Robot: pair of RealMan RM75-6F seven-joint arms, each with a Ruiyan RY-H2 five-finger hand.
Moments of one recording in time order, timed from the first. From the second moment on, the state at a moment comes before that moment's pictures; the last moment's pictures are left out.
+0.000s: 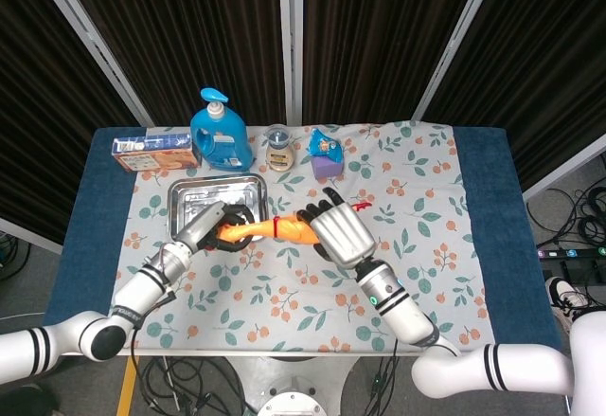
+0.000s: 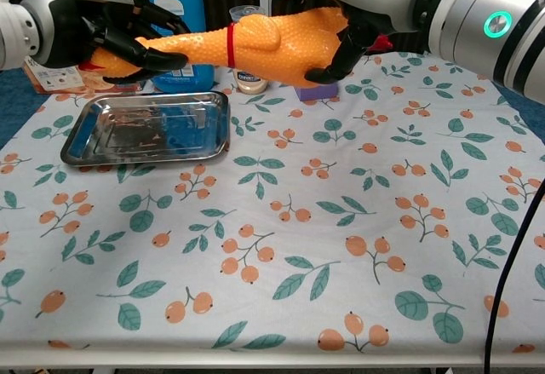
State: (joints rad) left arm -0.75 -1.29 -0.29 -1.75 1.03 0.72 -0.42; right arm 0.86 -1.49 0.23 -1.85 -1.05 1.14 -0.75
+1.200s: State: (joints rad) left arm -0.75 -1.29 -0.29 -1.76 1.03 0.71 -0.42; right arm 0.90 -1.51 0.23 -1.83 -1.02 1.15 -0.74
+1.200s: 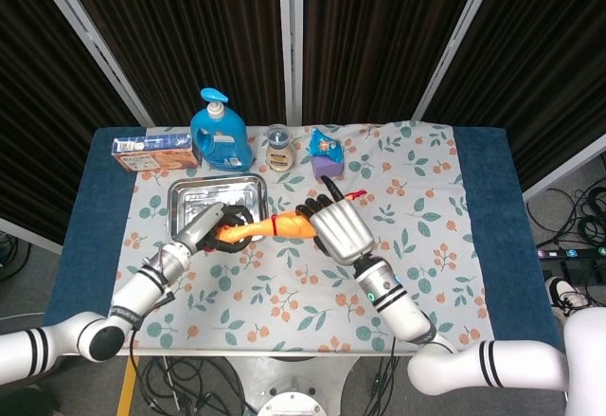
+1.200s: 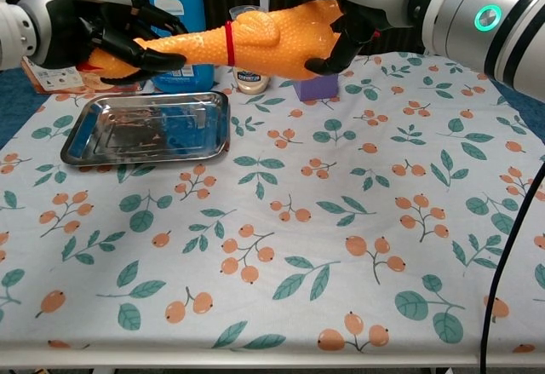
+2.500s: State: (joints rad) left arm -0.69 -1.30 -0.25 -1.75 1.09 0.77 -0.44; right arm 0.85 -1.42 0.20 -1.92 -1.02 1.17 -0.68
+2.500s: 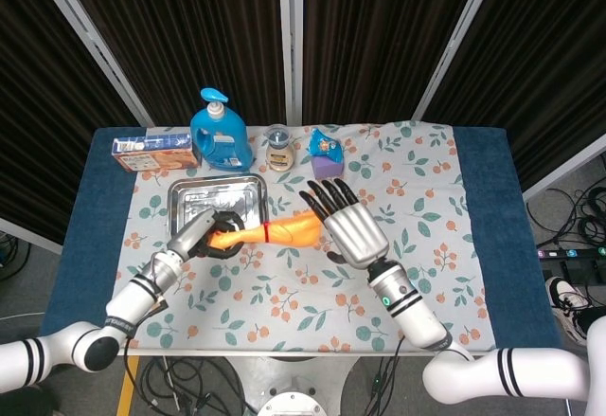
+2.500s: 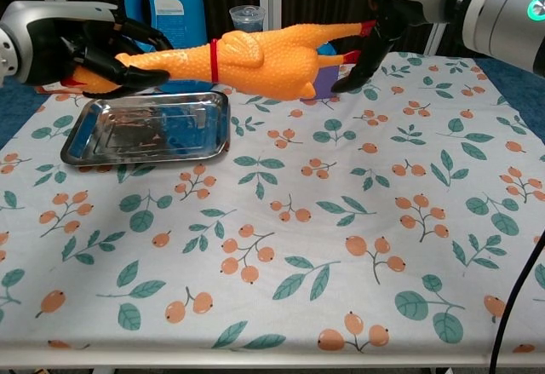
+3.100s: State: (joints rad) left arm -0.69 -1.45 -0.23 -1.31 1.03 0.79 -0.35; right arm 0.65 -1.17 0.14 -1.97 -1.22 1.28 -0.42
